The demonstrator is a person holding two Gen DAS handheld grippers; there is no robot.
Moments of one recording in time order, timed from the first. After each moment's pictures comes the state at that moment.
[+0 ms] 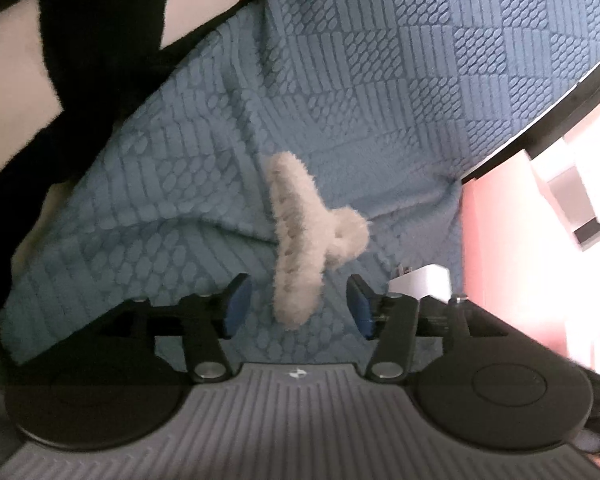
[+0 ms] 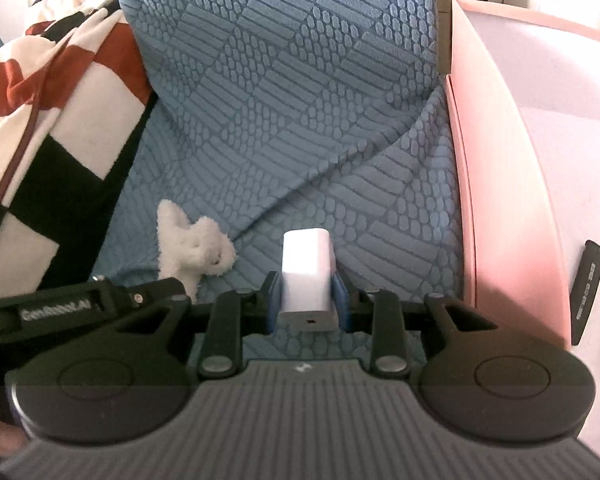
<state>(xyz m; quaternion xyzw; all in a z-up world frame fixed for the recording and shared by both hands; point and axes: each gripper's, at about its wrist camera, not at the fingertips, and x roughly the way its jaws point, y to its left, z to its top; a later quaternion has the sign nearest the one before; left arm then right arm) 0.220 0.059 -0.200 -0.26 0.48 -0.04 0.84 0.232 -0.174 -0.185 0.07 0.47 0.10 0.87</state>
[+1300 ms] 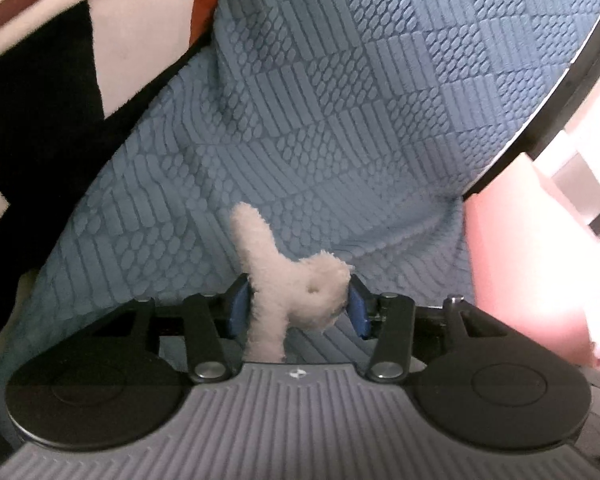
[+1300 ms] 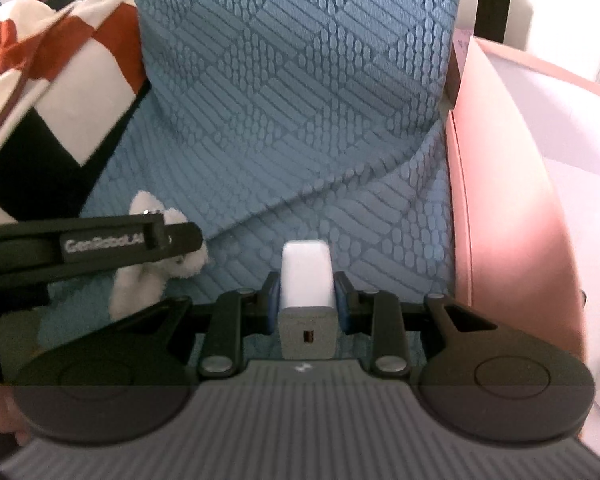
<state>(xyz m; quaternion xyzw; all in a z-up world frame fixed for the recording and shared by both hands) 0.251 0.027 -0.194 -0.19 0.44 -0.04 0.88 0.232 -0.149 -0.188 -0.01 0.44 0.07 0.89</state>
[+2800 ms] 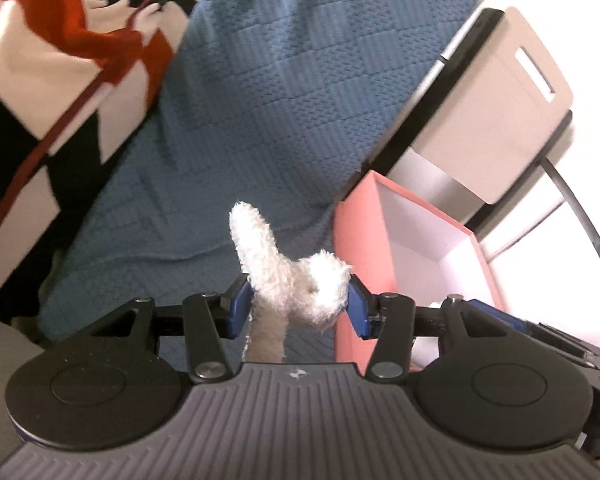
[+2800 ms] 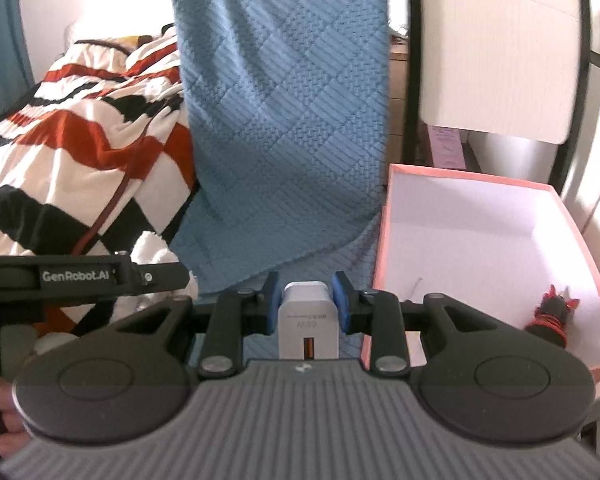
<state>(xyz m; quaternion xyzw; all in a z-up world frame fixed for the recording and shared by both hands) 0.123 0.007 -0.036 -0.21 0.39 -0.12 0.89 0.094 -0.191 -0.037 0.00 0.34 0.08 0.94</state>
